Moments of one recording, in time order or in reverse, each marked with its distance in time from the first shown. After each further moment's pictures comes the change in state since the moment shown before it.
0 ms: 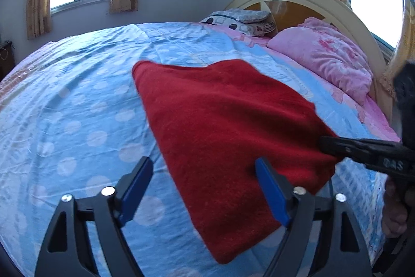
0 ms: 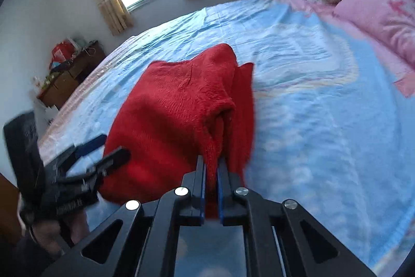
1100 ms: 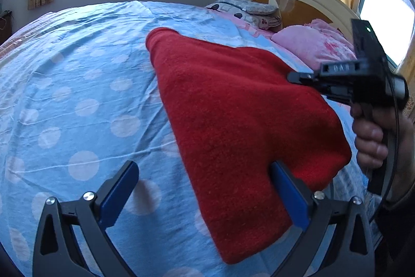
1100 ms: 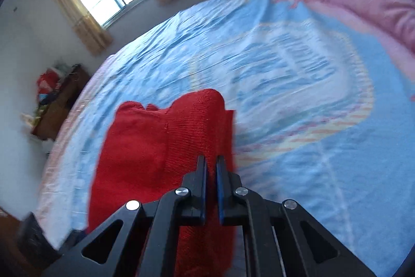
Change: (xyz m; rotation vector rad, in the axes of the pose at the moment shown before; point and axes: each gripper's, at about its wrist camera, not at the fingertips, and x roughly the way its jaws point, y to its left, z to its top) left arm 0.018 0.011 -0.012 -0.108 0.086 -0.055; right arm 0.071 -0.047 0.087 0.171 0.019 -0.026
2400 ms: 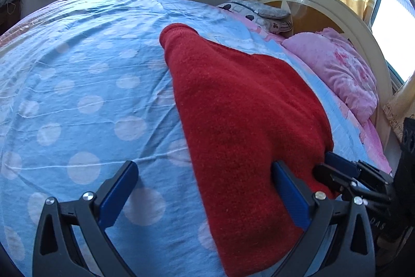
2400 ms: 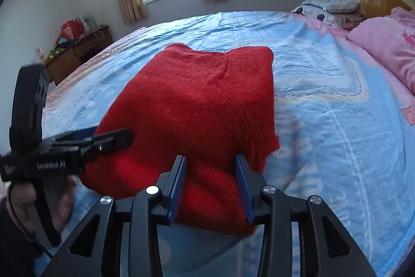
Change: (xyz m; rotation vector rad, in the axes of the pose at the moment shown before) left arm 0.006 0.008 0.006 -0.081 0.008 0.021; right arm -0.044 0.044 -0.106 -0.342 -0.062 0.014
